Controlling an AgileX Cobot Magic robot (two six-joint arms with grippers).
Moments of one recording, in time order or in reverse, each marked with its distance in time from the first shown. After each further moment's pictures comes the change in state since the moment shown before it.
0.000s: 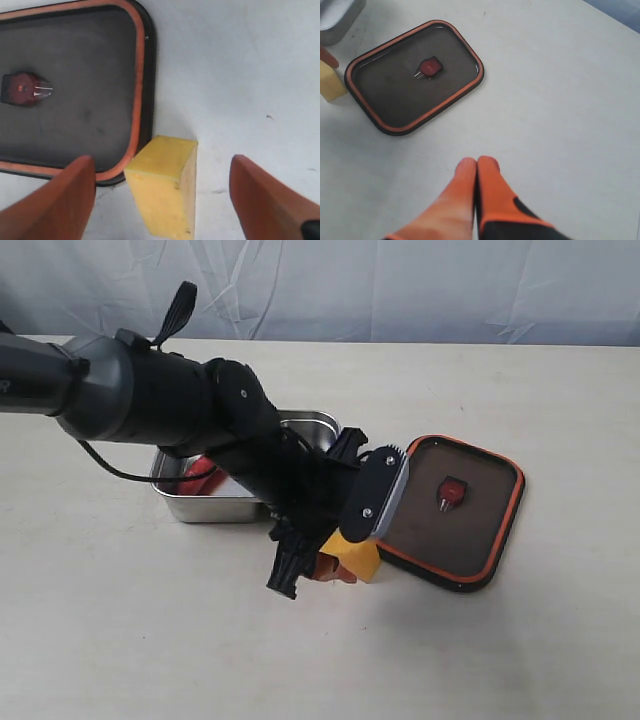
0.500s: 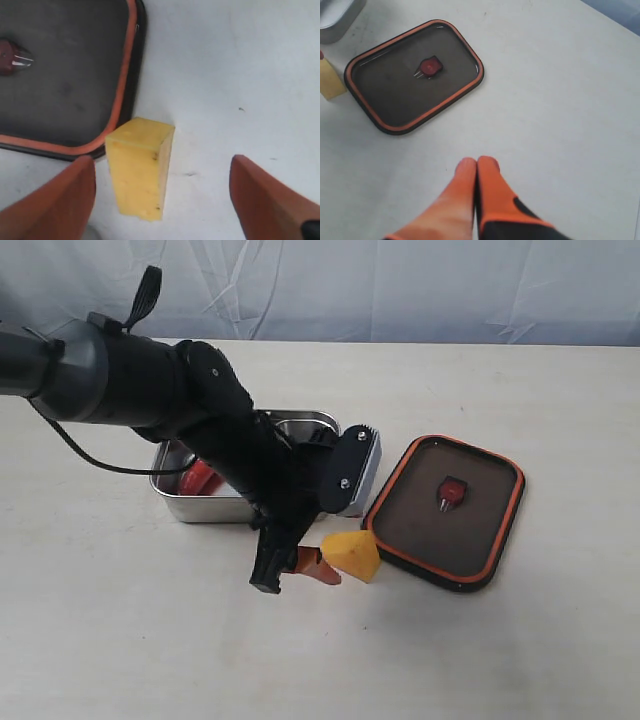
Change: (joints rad) left arm 0.077 -0.005 0.000 -0.038 0.131 -0.061; right arm 0.000 0.000 0.000 0.000 0.000 -0.014
